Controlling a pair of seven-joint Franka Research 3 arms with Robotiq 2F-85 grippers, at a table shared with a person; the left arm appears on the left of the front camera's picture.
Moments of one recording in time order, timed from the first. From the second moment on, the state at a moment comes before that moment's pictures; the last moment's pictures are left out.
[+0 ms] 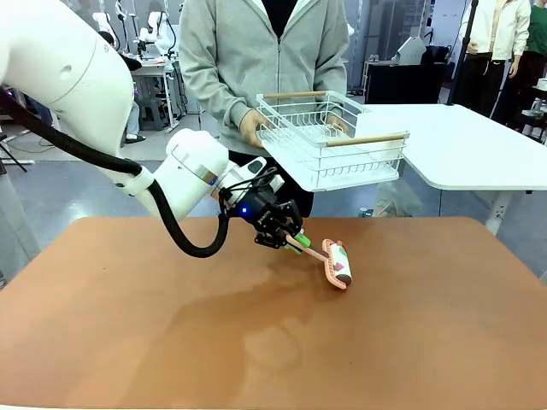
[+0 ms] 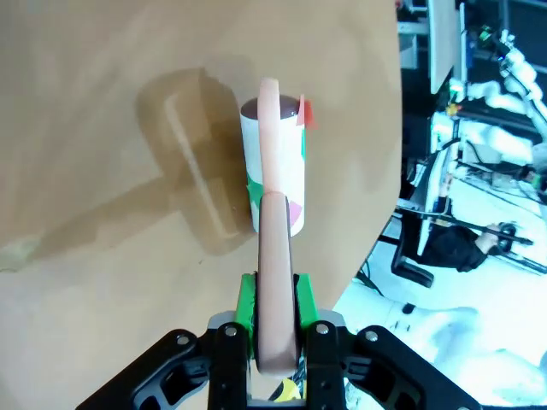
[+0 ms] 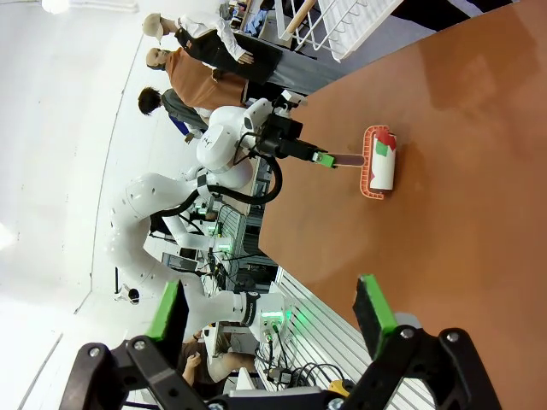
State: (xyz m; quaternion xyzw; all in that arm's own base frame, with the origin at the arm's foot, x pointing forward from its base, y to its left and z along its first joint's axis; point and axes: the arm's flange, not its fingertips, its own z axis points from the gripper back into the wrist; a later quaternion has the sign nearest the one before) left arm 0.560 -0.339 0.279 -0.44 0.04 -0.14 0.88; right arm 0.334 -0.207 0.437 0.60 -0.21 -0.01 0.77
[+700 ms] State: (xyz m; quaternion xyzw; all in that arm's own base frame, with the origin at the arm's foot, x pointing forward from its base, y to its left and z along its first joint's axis) left arm 0.523 -0.099 0.521 -0.34 -0.01 -0.11 0.93; right arm 0.333 -0.208 0.437 0.60 -0.21 -0.01 0.77
